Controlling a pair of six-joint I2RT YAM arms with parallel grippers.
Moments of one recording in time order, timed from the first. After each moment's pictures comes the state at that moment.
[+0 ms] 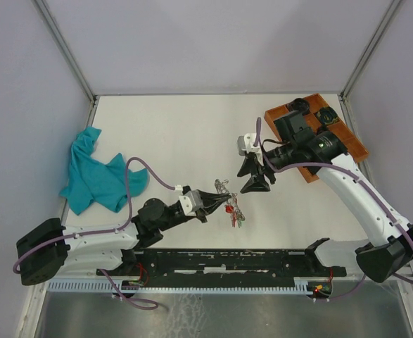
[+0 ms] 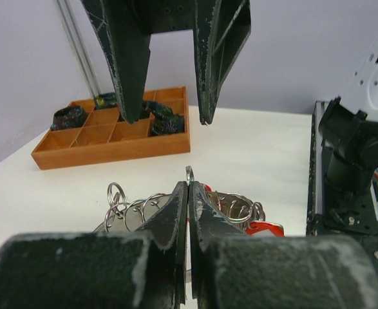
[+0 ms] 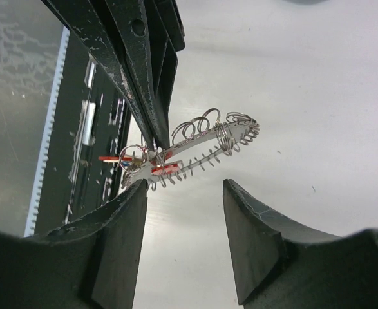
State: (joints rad) left arm -1.11 1.05 0.33 0.96 0.12 0.12; right arm 0.54 1.30 1.42 -1.10 -0.90 -0.84
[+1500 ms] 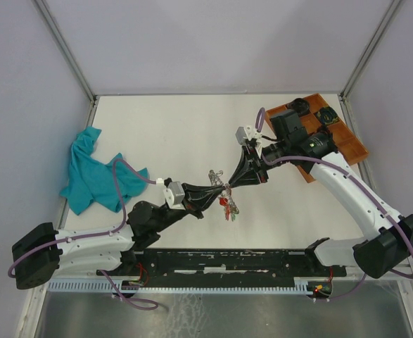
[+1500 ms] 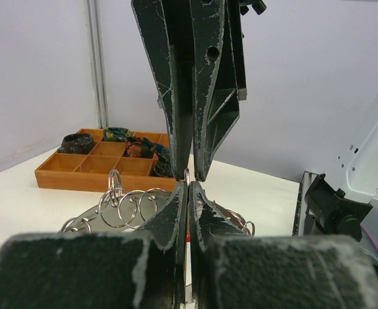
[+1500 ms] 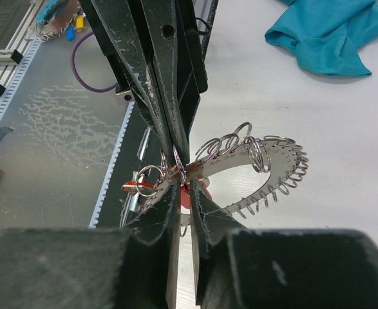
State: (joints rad) left arm -1.11 0.97 0.31 1.08 0.00 -0.07; right arm 0.51 1.31 1.31 -0.83 -1.20 -0.59
